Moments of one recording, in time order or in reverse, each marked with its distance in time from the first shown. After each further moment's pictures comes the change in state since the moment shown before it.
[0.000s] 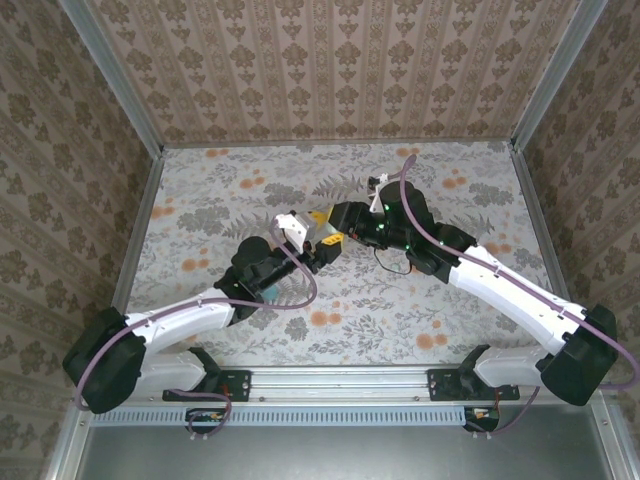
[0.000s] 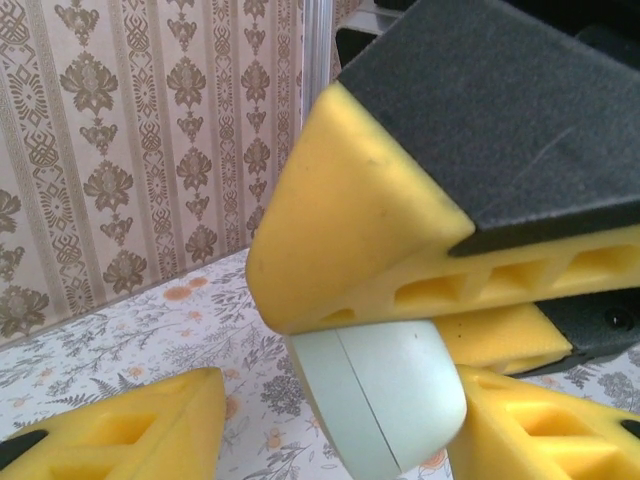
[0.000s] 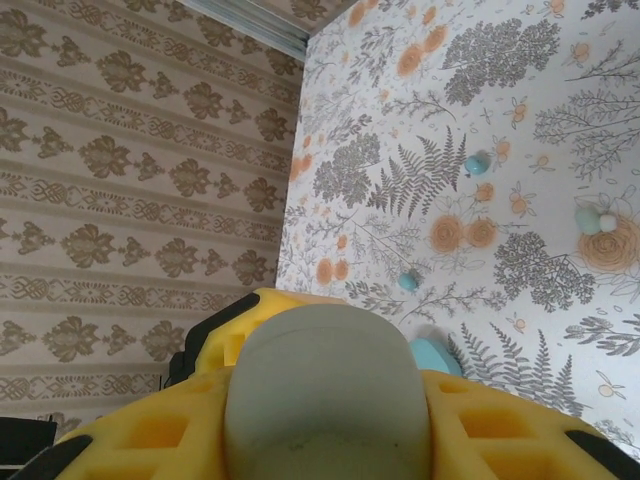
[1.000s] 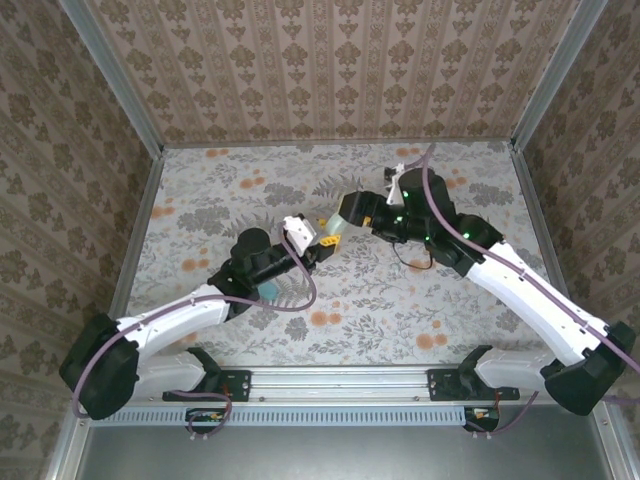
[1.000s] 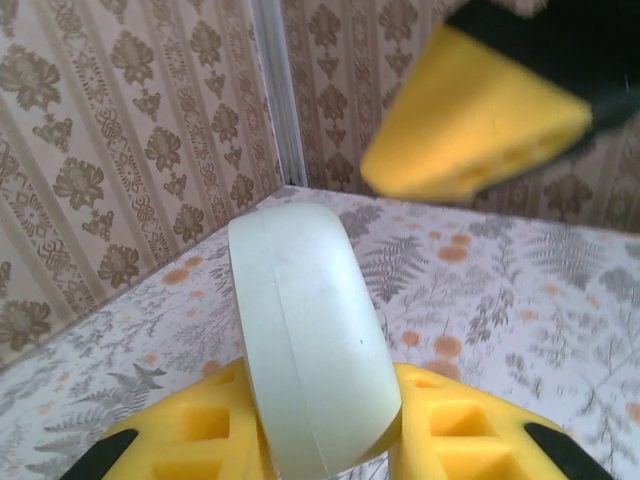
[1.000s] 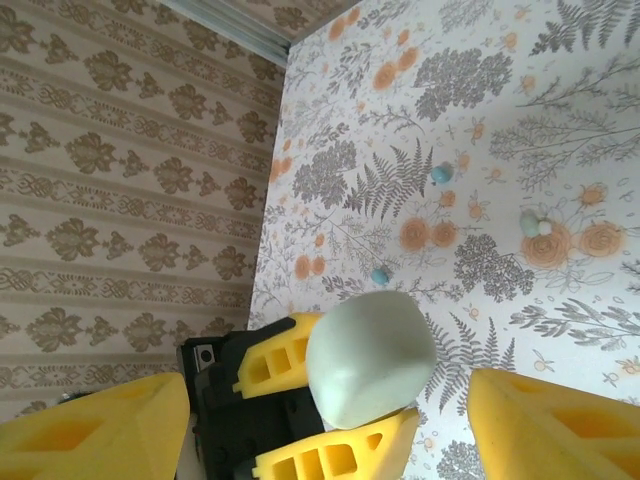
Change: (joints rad) left arm 0.046 -0.045 0.054 -0.242 0.140 0.251; right arm -0.081 -0.061 0.148 -0.278 -0.035 -0.097
